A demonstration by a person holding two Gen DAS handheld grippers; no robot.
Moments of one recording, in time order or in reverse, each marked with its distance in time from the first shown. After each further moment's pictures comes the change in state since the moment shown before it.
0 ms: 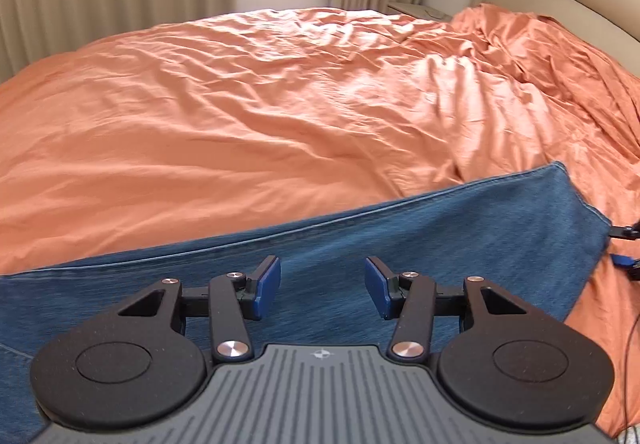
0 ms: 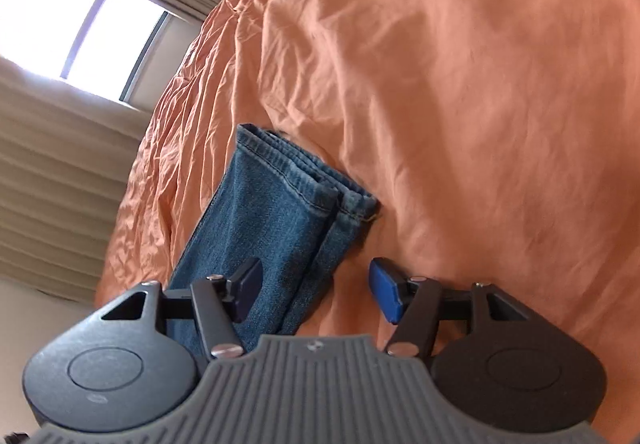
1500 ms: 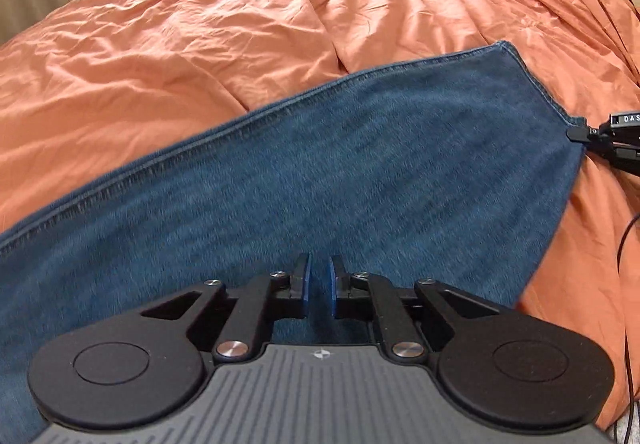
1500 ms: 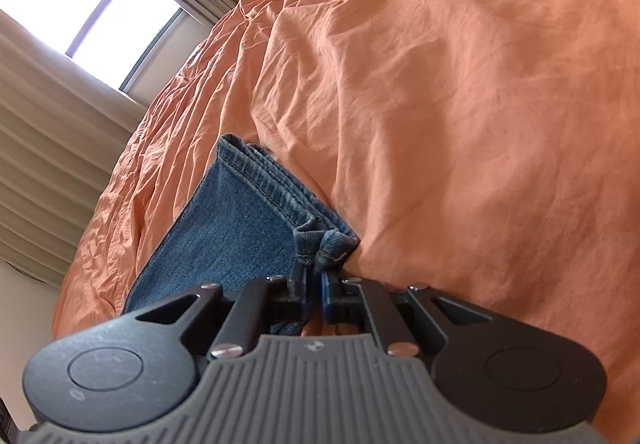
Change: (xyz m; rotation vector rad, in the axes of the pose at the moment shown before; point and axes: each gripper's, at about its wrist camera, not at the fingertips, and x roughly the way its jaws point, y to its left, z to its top) left arm 0.081 -0.115 -0.046 0.171 0.179 -0.070; right arm 0.016 0.013 0.010 -0.231 -0.075 -0.097
